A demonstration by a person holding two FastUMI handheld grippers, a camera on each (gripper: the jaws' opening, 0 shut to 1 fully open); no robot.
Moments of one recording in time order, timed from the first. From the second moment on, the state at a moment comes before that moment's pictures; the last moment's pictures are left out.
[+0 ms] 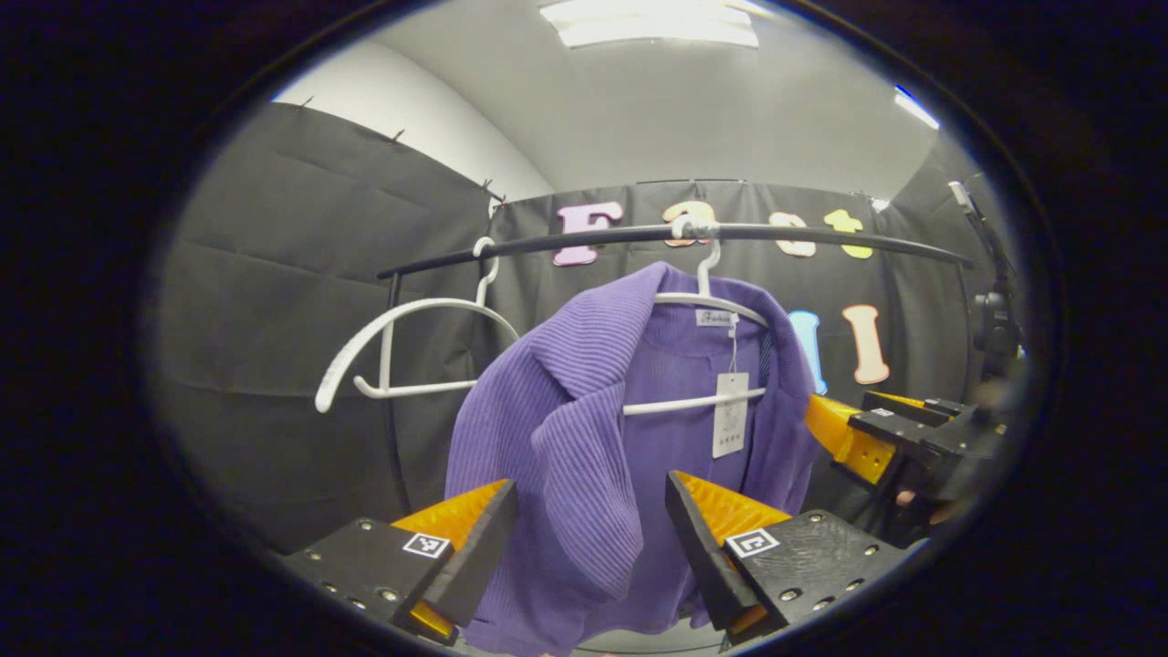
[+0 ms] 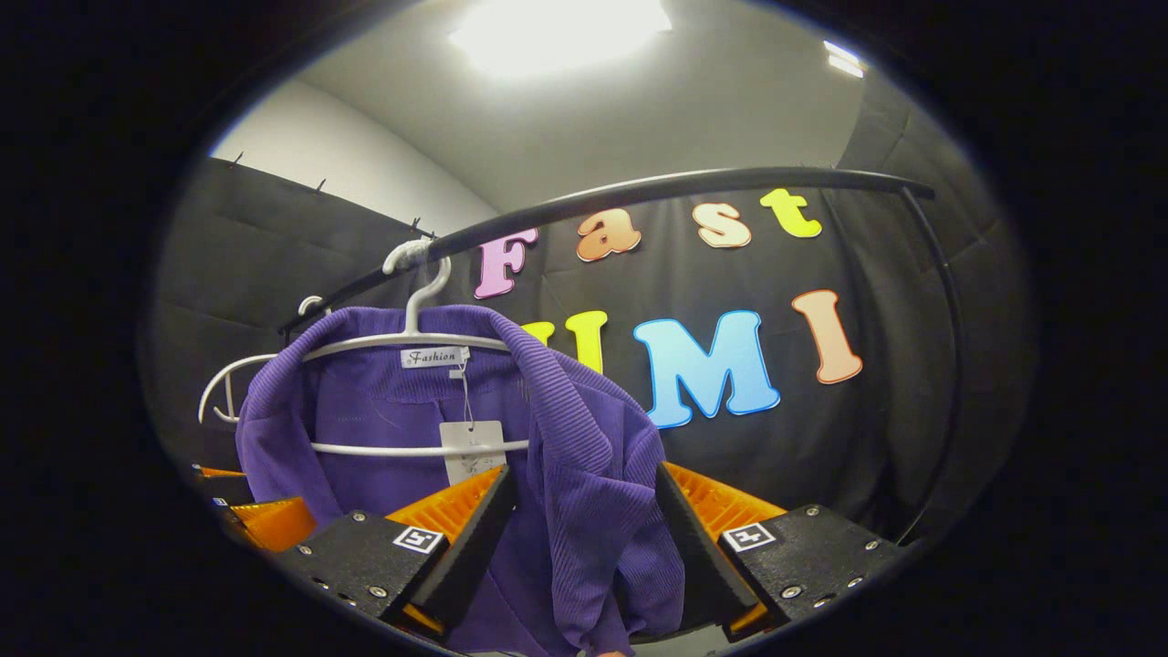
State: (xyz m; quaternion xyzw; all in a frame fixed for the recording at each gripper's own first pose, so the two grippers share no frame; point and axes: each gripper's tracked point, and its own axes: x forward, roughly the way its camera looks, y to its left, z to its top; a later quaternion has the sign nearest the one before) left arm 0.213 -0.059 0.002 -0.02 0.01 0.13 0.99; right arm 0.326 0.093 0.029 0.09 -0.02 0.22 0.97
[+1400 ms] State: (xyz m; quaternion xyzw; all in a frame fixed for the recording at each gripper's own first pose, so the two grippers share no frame) left arm 0.220 -0.034 -0.004 0.01 0.02 0.20 0.98; right arm 0.358 0.116 0.032 0.08 -0.08 0.25 0.96
